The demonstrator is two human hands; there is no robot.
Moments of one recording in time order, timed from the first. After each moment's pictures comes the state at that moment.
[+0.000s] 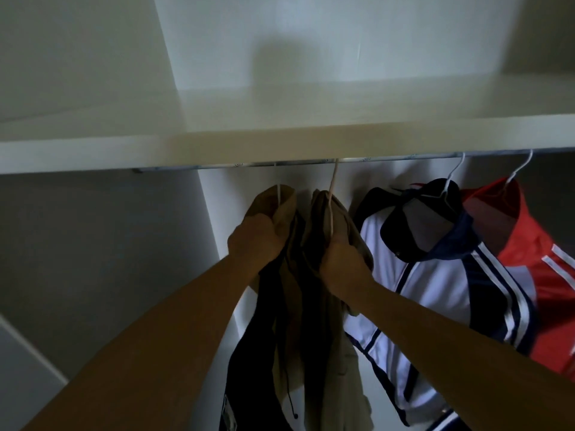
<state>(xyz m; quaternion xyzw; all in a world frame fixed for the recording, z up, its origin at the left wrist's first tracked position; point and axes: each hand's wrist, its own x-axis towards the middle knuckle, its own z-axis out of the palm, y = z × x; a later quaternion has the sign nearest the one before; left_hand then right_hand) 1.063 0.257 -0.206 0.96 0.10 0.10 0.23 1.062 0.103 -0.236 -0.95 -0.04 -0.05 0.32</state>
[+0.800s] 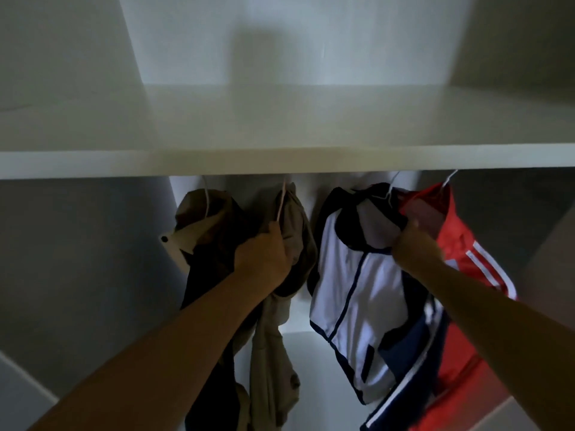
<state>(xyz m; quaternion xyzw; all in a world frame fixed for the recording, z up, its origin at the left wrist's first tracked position) 1.037 0.173 -0.217 0.99 0.04 0.12 0.08 1.098 -0.077 -0.226 -0.97 0.12 -0.08 0.21</state>
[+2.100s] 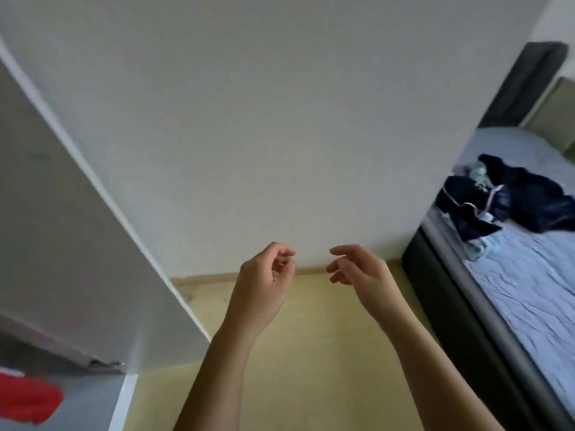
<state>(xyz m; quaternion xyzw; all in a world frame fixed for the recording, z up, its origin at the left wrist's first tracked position) 0.382 -0.249 -0.246 0.61 -0.62 -0.25 0.42 0.202 -0.274 -0.247 -0.57 0.53 -0.42 0.47</state>
